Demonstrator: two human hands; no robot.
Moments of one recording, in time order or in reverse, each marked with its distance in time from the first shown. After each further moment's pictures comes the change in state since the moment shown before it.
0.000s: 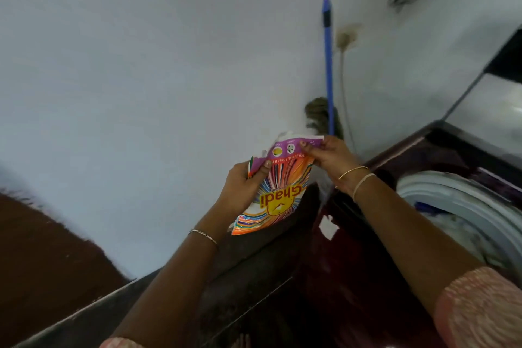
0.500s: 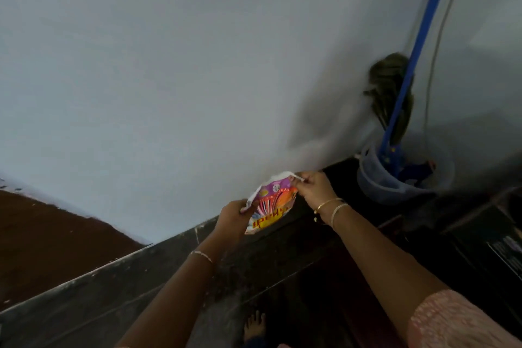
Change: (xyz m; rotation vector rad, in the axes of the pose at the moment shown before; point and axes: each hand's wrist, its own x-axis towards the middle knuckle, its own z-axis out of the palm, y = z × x) left_hand 0.085 -0.223 -0.057 0.304 0.015 -0.507; right_hand 0.116 0.201 0.121 -0.292 -0.150 0.286
